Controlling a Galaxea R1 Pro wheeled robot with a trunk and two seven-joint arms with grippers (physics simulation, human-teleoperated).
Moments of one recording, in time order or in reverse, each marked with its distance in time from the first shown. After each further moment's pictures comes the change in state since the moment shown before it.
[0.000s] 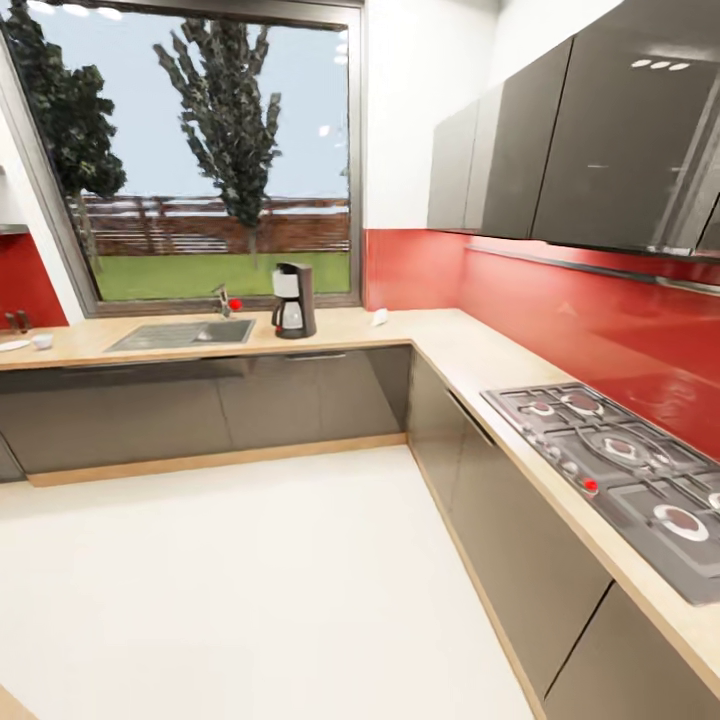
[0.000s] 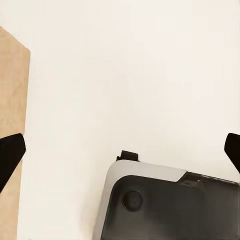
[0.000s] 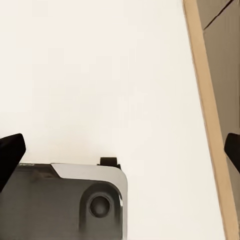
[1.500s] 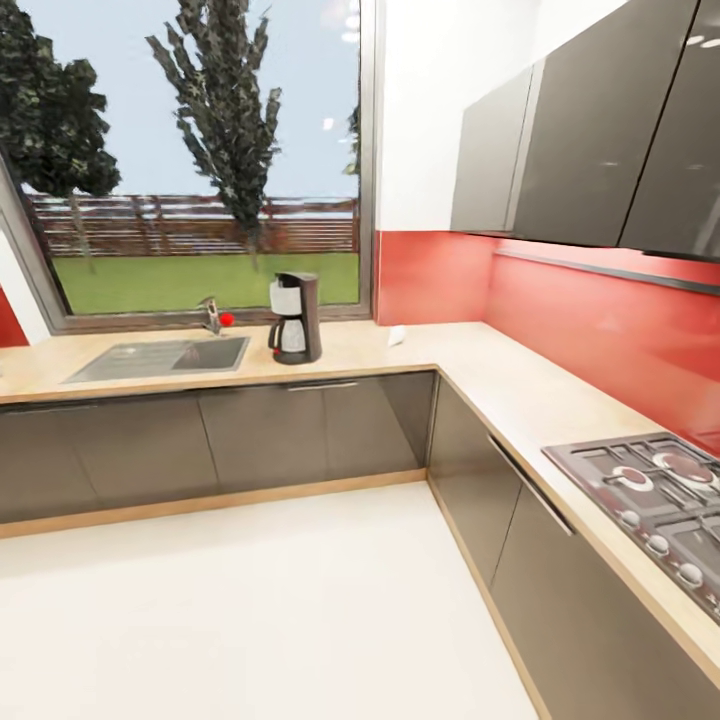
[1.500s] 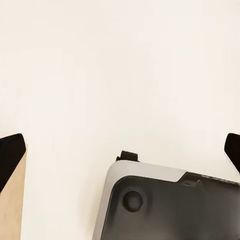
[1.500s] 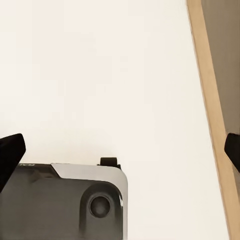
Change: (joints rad) left arm 0.000 0.000 -0.002 0.000 0.000 -0.002 0.000; right arm 0.000 0.001 0.000 0.000 0.000 0.000 0.000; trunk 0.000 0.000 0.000
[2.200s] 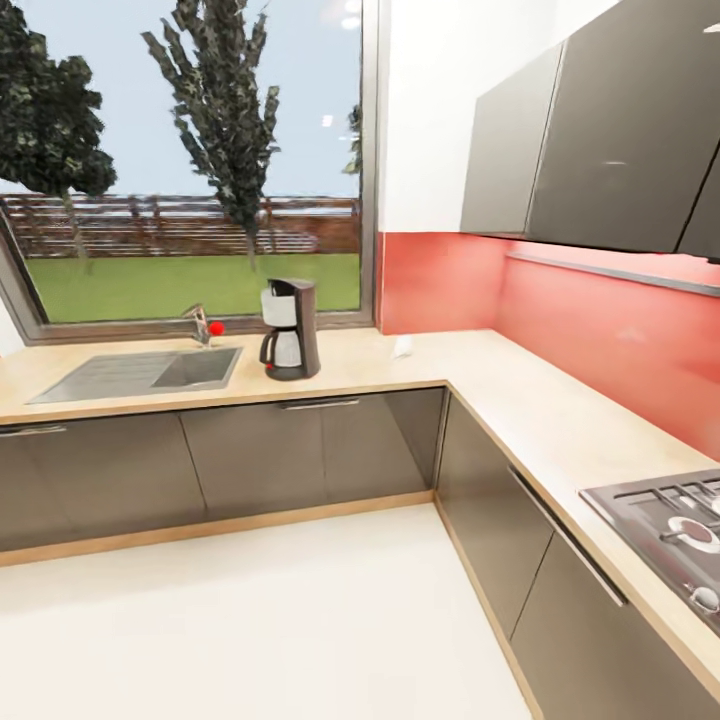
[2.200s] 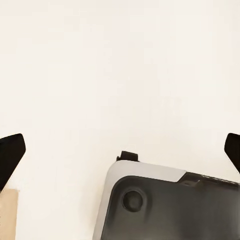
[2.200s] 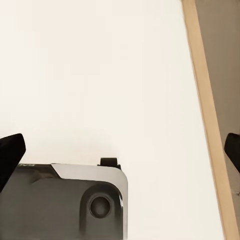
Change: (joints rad) left arm 0.000 0.000 0.000 0.000 0.000 0.000 0.000; right arm 0.000 0.000 0.000 -0.001 0.000 -0.001 0.000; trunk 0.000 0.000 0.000
